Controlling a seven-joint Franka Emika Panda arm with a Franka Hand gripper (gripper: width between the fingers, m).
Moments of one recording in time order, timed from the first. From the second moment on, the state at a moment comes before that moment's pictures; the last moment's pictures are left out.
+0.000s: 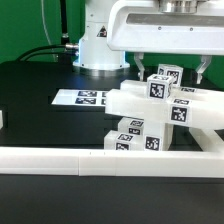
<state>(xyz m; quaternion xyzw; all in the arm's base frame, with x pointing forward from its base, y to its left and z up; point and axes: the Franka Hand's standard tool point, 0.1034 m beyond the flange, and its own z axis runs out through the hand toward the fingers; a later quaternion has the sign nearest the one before) 0.576 0.076 0.108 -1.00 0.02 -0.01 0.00</state>
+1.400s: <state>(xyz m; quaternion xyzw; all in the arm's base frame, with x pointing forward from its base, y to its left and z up) 0.576 0.073 0.105 -0.98 0.17 -0.01 0.01</state>
